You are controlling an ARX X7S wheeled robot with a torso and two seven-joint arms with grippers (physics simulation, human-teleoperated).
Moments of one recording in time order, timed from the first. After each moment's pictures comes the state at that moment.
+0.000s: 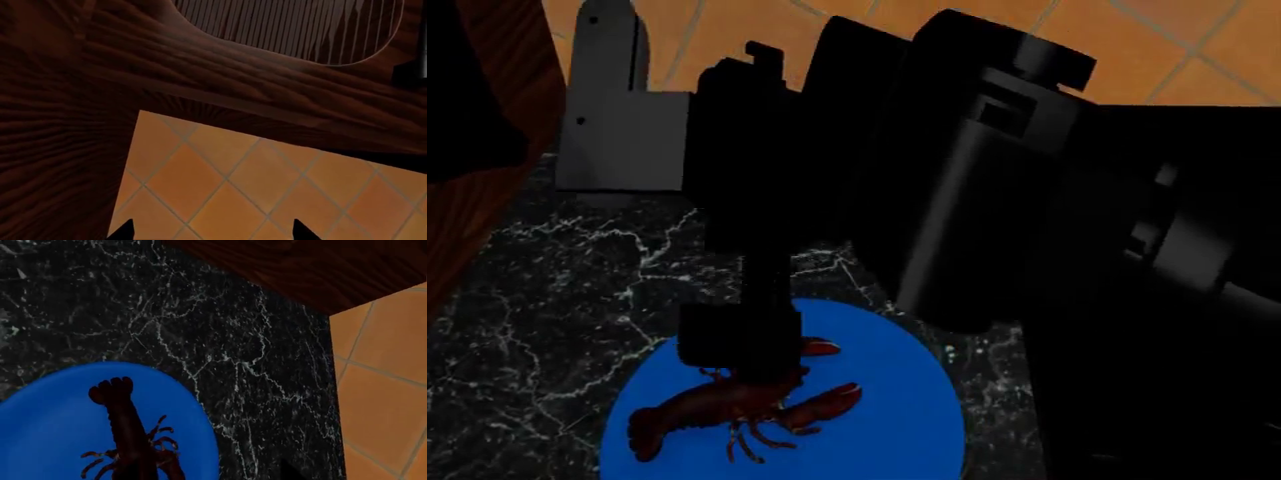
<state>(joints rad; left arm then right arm) -1.27 -0.49 0.44 0.85 -1.58 -0.69 -1.57 1.89 0.33 -1.55 0.14 0.79 0.74 -0.67</state>
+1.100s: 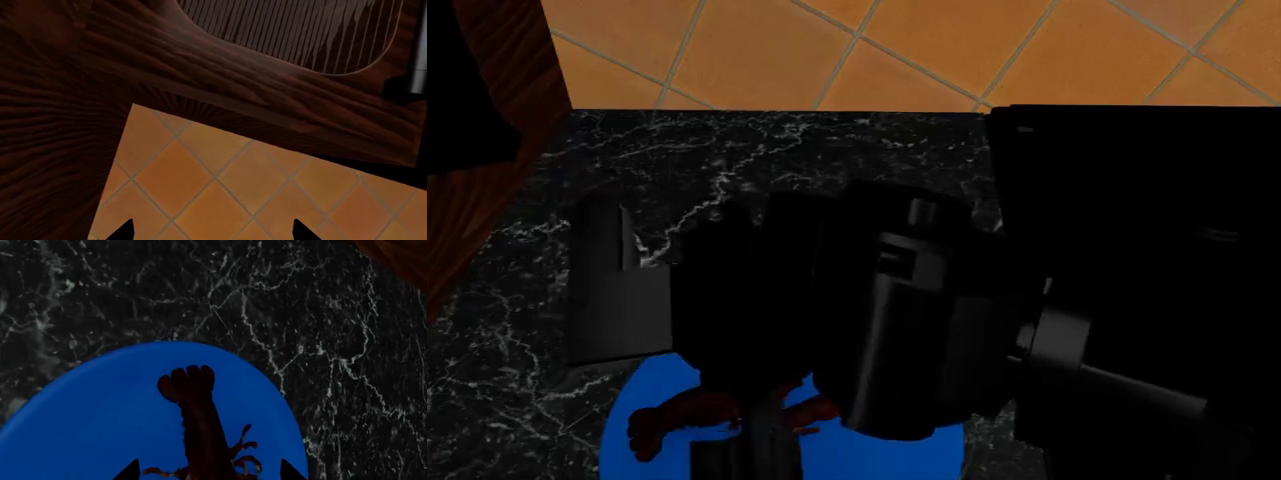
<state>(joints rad) -1.26 -0.49 0.46 0.86 -1.57 -0.60 -1.57 1.73 0.26 -1.68 0.12 0.72 0.70 -0.67</state>
